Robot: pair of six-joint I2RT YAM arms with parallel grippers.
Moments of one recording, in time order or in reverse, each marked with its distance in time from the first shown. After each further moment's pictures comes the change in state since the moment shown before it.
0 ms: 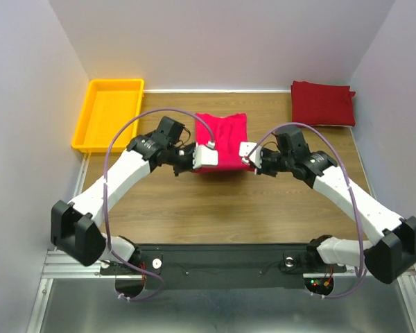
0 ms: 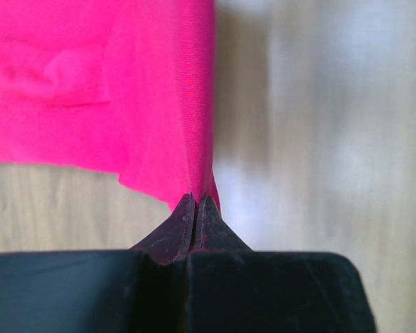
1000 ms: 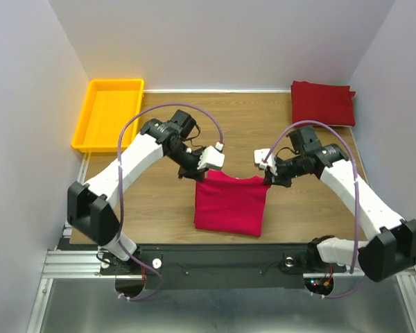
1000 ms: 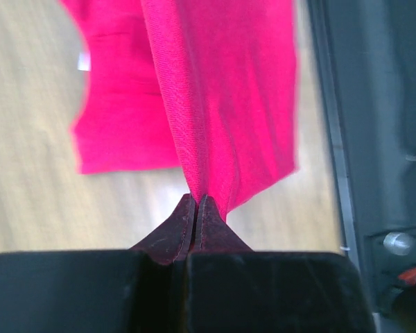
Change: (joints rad) left arm -0.061 0.128 0.194 -0.392 0.202 0.132; right arm -0.152 -0.026 0.040 -0.451 -0.296 -0.206
